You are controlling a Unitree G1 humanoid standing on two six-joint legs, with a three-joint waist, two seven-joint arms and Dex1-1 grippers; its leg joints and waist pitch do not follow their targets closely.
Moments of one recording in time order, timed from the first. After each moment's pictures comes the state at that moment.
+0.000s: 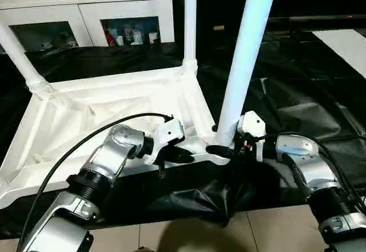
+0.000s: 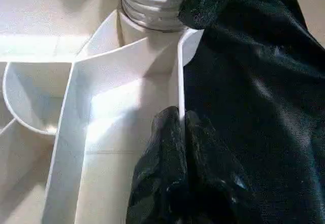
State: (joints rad) left arm -0.59 0.32 -0.33 0.52 0.03 0.23 -1.18; right arm -0.47 -0.37 0.16 0.54 0.14 -0.07 1.06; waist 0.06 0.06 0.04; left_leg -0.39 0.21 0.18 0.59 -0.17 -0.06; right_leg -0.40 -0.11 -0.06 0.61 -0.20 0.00
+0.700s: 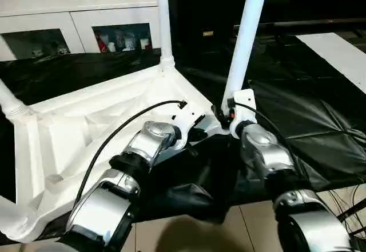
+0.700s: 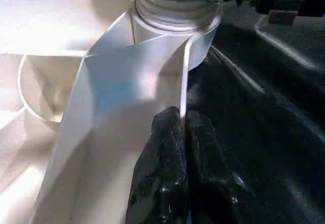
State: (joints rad) left arm -0.83 0.05 -0.24 0.94 0.04 0.29 -0.65; right arm -0.70 -0.06 -0.05 0.89 0.09 0.03 0.14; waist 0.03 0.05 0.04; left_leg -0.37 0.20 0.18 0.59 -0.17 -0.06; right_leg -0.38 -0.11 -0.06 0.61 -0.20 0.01
